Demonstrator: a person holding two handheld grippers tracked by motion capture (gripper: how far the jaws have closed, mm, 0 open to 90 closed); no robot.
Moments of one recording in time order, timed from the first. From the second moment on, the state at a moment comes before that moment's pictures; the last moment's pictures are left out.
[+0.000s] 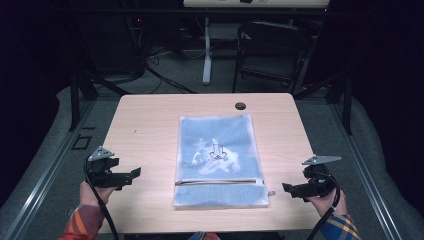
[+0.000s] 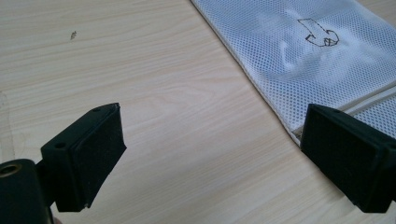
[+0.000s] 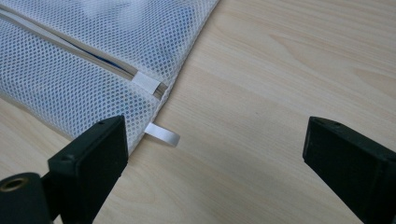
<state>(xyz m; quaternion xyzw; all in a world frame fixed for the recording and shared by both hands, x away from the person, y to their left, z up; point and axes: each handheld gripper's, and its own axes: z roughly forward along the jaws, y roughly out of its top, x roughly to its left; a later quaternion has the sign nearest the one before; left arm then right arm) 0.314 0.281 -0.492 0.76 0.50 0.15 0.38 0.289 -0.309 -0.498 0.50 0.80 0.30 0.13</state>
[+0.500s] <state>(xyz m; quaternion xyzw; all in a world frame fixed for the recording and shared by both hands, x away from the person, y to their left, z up) 0.324 0.269 -0.493 0.77 0.49 0.14 0.38 0.294 -0.293 -0.498 0.48 0.82 0.29 0.12</state>
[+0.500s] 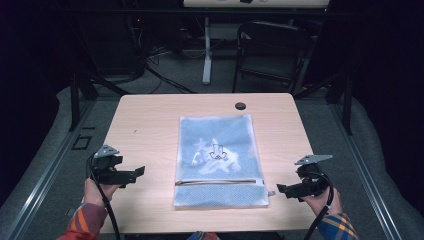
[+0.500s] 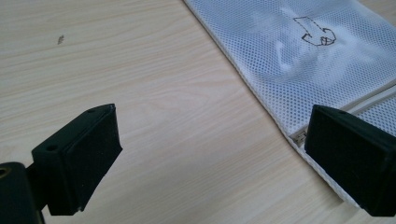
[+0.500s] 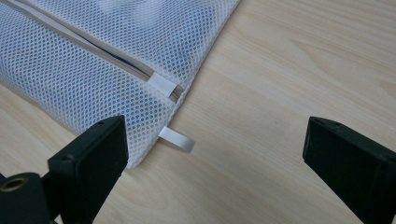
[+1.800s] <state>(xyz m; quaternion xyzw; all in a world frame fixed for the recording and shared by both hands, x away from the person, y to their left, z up) 0.379 0.213 -0.506 0.82 0.42 0.13 0.37 0.316 -0.215 -0.497 0.38 0.87 0.29 0.10</state>
